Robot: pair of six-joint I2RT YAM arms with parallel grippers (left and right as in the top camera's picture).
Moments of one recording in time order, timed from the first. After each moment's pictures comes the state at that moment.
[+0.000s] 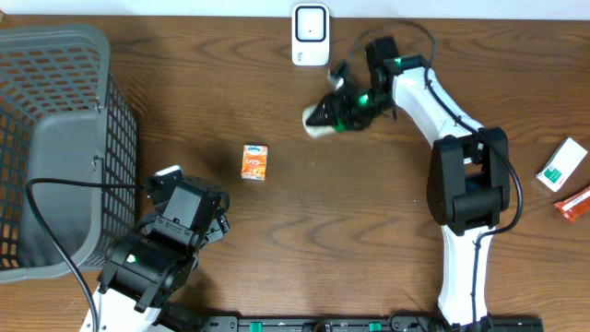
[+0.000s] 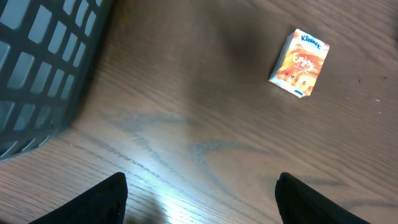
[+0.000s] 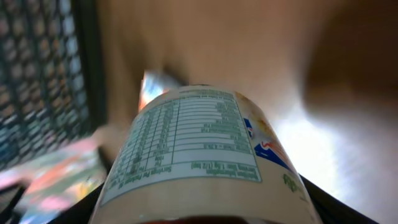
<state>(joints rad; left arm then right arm) -0.46 0.87 0.88 -1.13 -0.32 -0.77 0.25 2.28 1.85 -0.92 -0.82 0.10</state>
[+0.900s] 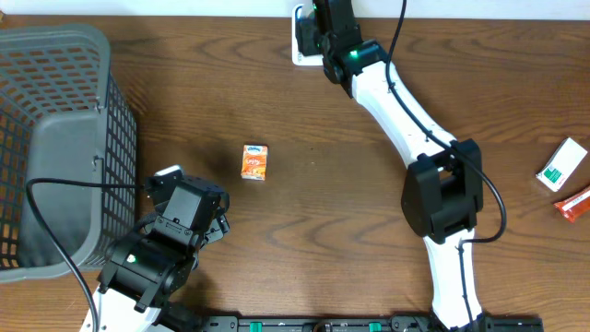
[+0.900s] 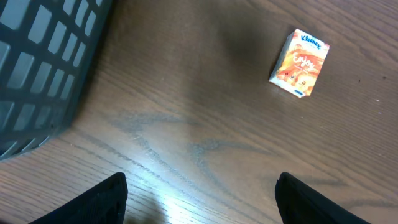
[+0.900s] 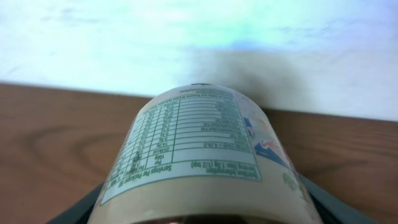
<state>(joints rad) -0.46 0.87 0.88 -1.13 -0.32 -0.77 0.44 2.31 2.07 -0.32 0.21 0.21</state>
